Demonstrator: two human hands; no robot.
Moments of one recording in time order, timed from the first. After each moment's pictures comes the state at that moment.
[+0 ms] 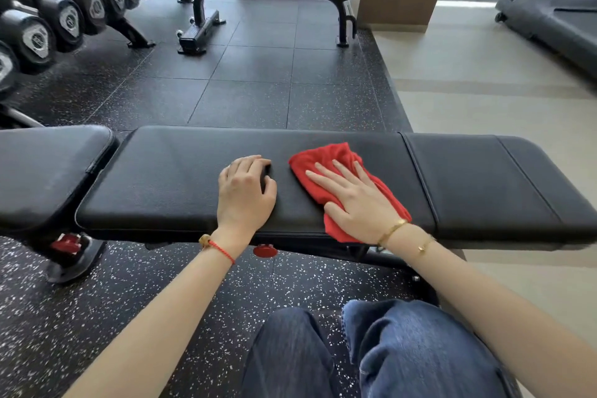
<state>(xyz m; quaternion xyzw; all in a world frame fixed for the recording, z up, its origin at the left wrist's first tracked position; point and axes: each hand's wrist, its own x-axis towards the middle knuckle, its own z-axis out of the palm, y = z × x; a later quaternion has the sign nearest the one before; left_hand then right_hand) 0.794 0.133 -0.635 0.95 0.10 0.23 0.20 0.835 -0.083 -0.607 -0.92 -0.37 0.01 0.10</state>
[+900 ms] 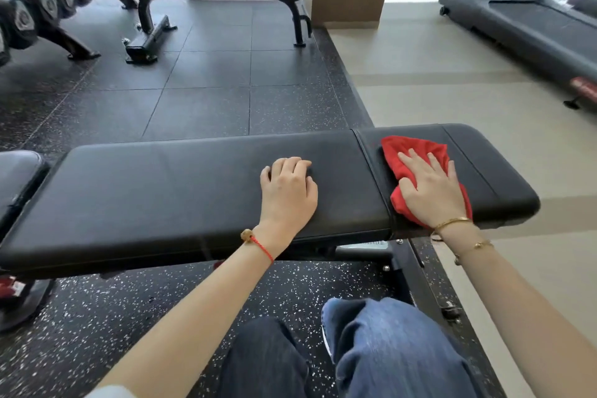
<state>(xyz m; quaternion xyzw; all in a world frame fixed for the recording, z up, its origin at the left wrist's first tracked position) 0.836 0.008 -0.632 0.96 -0.01 0.16 0.22 0.867 -0.245 -0.613 -0.99 -0.01 -0.05 0.10</state>
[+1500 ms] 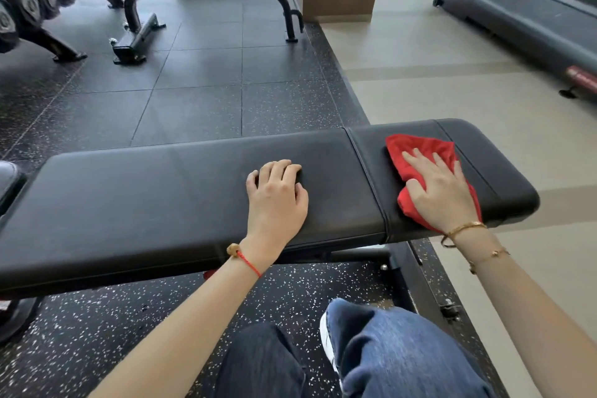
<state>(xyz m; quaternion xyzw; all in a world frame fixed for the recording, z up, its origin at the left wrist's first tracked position) 0.838 0.009 -0.645 0.96 -0.01 0.21 0.19 0.866 -0.263 -0.612 -0.99 -0.02 -0.05 0.12</state>
